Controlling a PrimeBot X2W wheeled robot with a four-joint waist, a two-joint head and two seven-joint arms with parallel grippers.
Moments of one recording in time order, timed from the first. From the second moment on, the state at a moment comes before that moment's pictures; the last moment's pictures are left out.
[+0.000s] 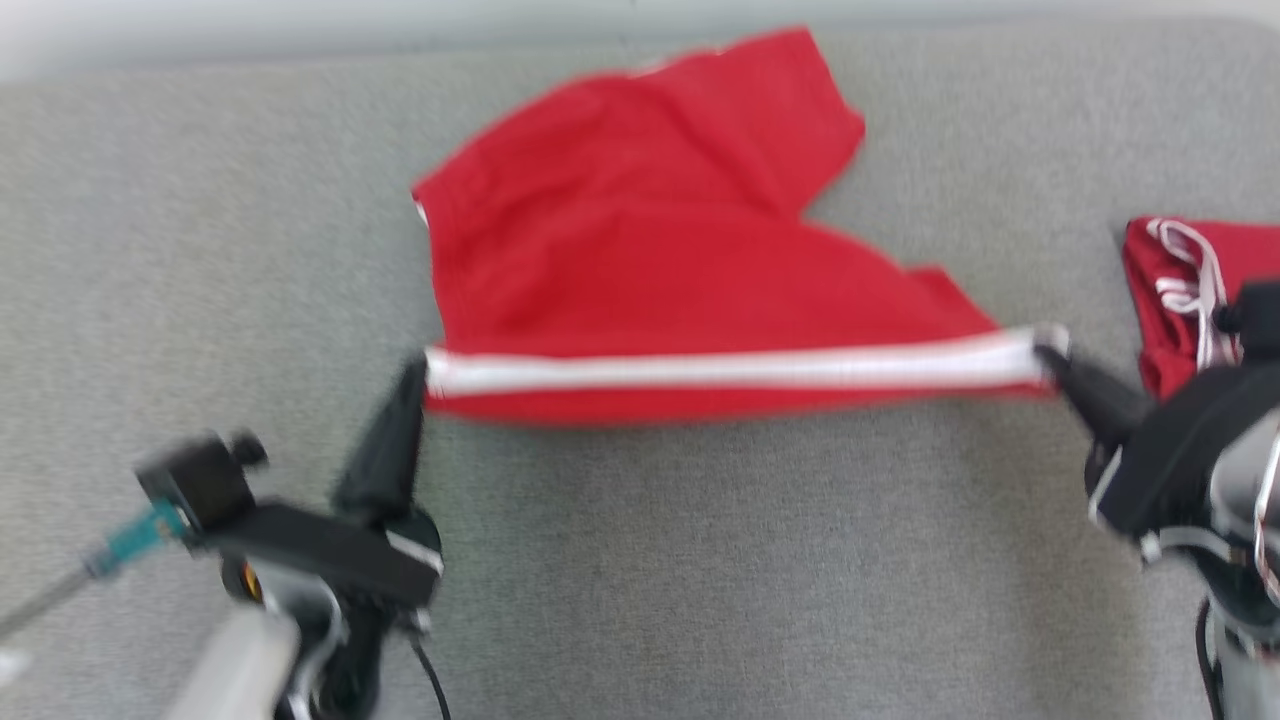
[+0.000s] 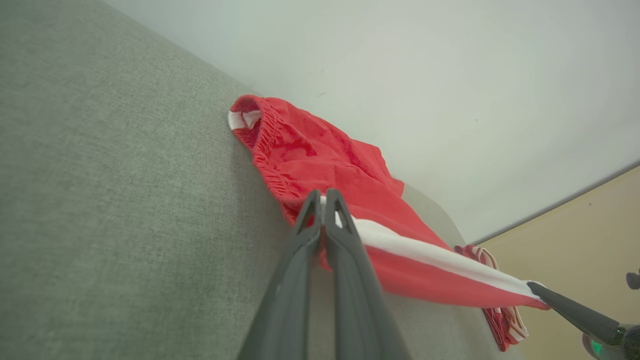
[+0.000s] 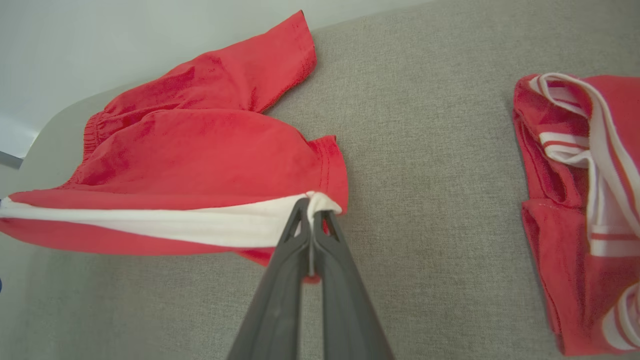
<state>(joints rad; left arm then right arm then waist) -0.40 0.30 -0.38 0.17 -1.07 -0.08 -0.12 -0.36 -0.26 -0.08 -0.09 0.59 0.13 0.77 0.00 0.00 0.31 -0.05</state>
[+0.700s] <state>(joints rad) 0.00 0.38 -0.46 0.01 -1.07 0.08 -0.03 0.12 -0.12 -0.29 -0.49 0.57 0.13 1.28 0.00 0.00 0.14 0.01</state>
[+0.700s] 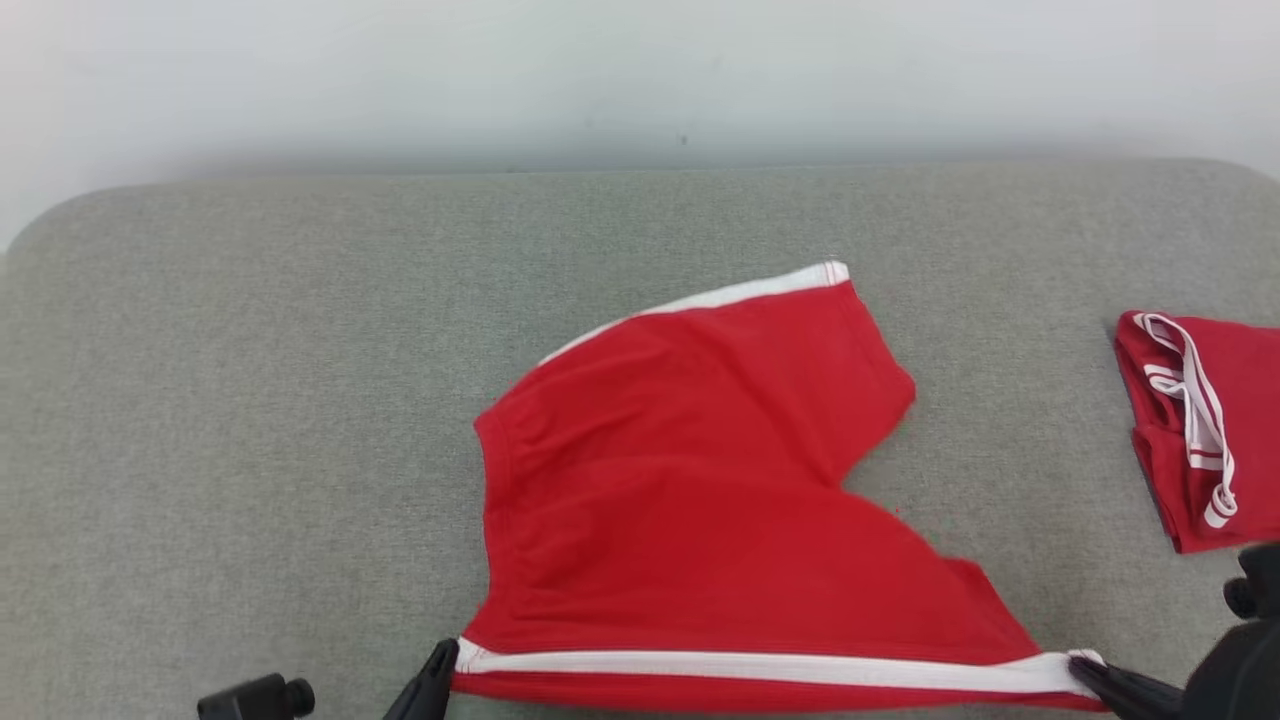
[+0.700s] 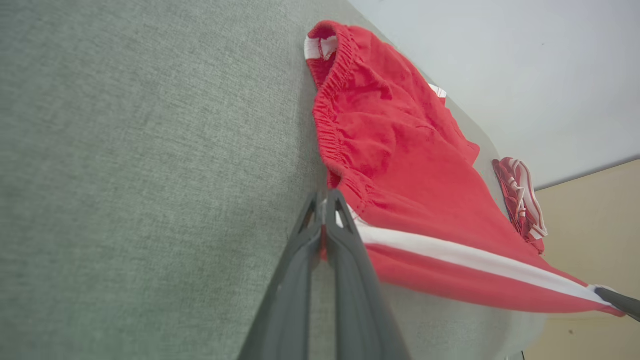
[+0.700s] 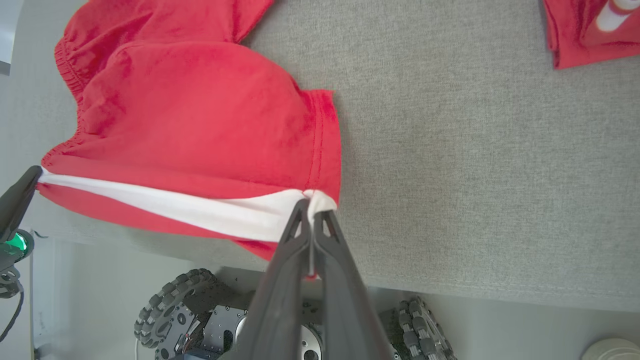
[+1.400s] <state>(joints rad) -0.25 0.31 -0.41 0.00 -1.11 0.09 -0.02 -0.45 -0.40 0.02 -0.09 0.51 0.13 0.92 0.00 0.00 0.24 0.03</state>
